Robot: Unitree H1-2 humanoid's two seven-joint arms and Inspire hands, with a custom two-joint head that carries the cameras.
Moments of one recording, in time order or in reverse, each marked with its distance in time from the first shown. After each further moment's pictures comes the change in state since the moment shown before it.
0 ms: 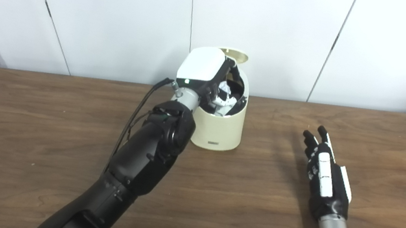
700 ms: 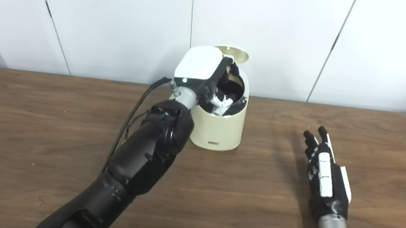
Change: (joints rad) left arm -0.001 0.009 -0.012 -0.005 0.004 0.013 -0.002; right arm -0.001 -0.001 0.001 0.002 -0.003 0.003 0.000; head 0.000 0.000
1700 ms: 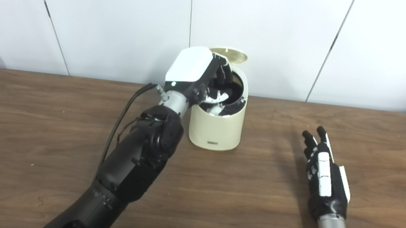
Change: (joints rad) left arm 0.069 0.009 0.077 -0.046 -0.101 -0.105 0.093; right arm -0.003 0.000 0.002 0.004 -0.003 0.002 0.000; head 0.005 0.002
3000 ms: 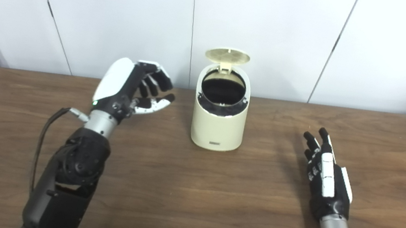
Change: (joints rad) left arm 0.273 0.140 0.263 -0.286 -0.294 -0.077 -0.077; right arm 0.000 -0.020 -0.011 0.008 0.055 0.011 0.006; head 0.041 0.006
